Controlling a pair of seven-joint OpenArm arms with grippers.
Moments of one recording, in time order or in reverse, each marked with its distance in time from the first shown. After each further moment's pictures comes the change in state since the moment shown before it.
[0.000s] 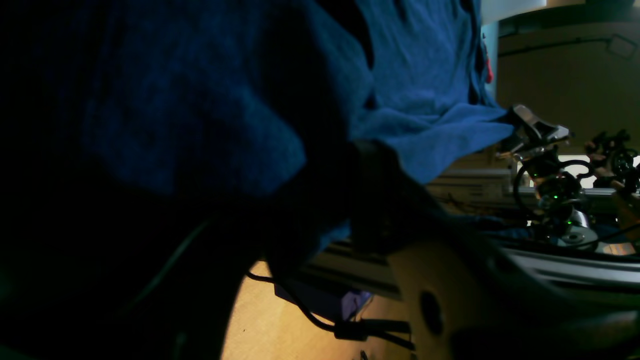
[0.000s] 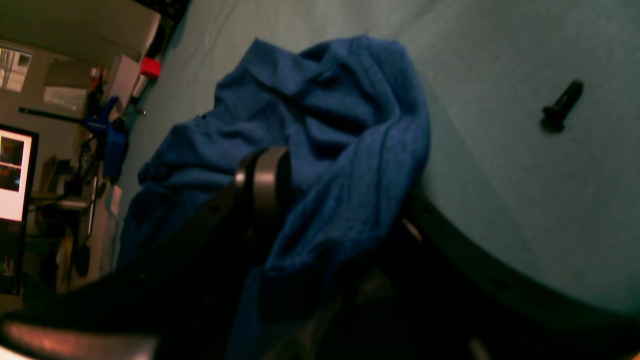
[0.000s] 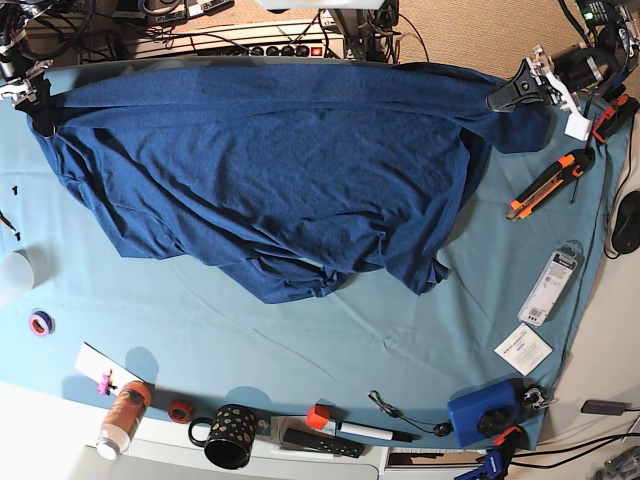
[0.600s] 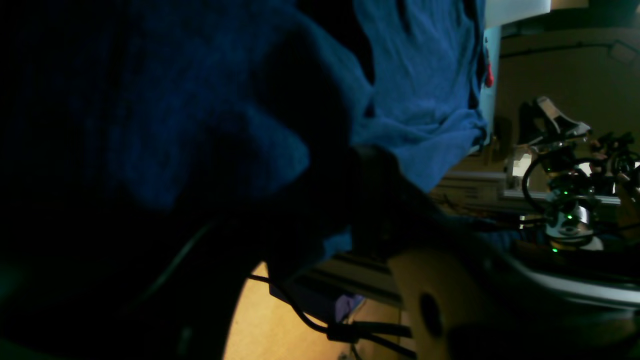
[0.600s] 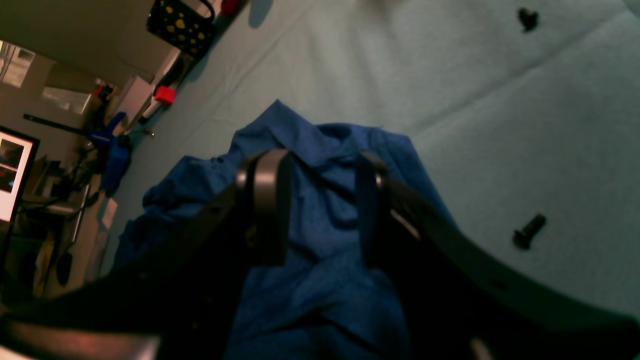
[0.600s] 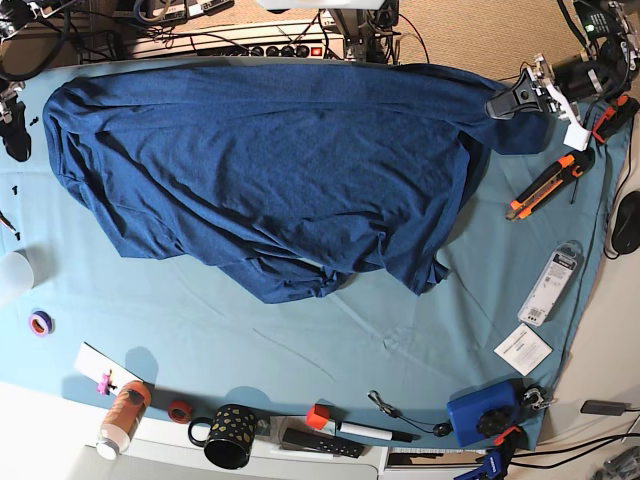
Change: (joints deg) left arm -3.9 0.0 -0.1 -0.1 0.8 2.2 4.0; right arm 4.1 5.5 0.1 0.0 0.2 0.0 0.2
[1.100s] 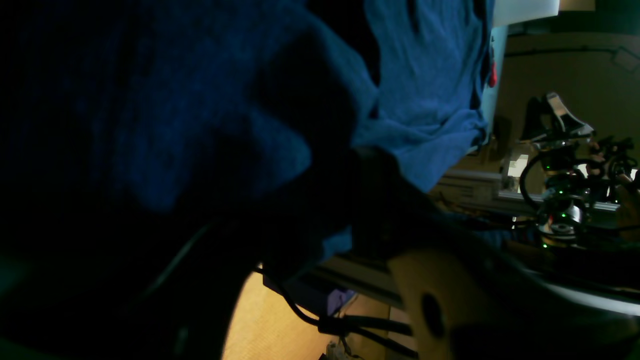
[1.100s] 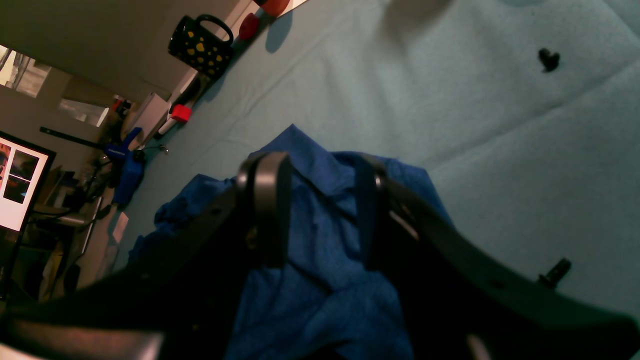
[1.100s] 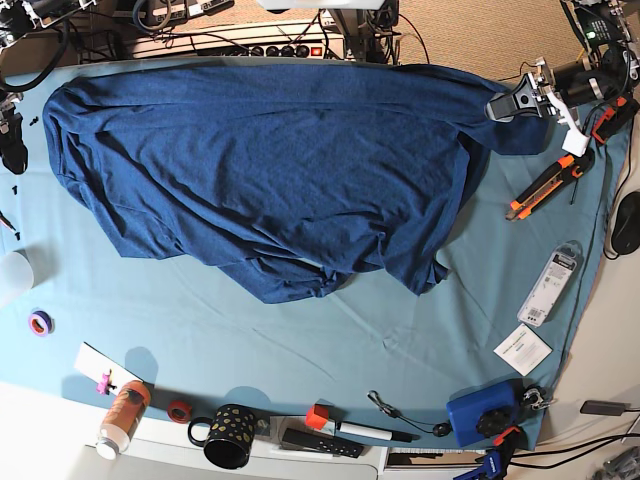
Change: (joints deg) left arm -1.8 -0.1 -0.1 1.1 1.3 2.3 2.1; right arm 2.7 0.0 0.0 0.0 -0.1 0.0 0.0
